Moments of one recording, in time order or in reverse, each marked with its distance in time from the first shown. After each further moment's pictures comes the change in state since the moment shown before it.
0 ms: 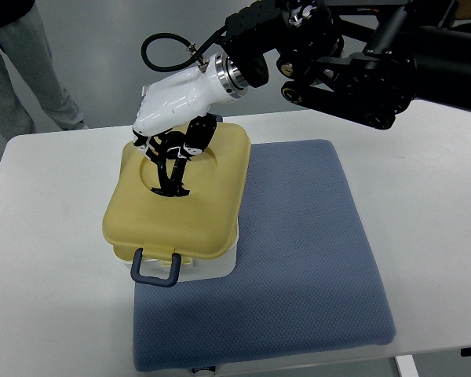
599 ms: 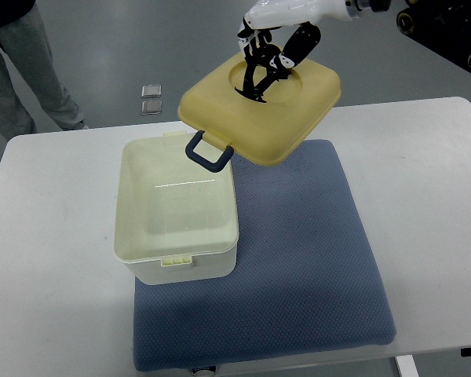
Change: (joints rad) left arm 0.000 0.000 0.000 0.000 0.000 0.000 -0.001; right arm -0.070 -0.272 0.020 -0.157 0.081 -0.016 0.016
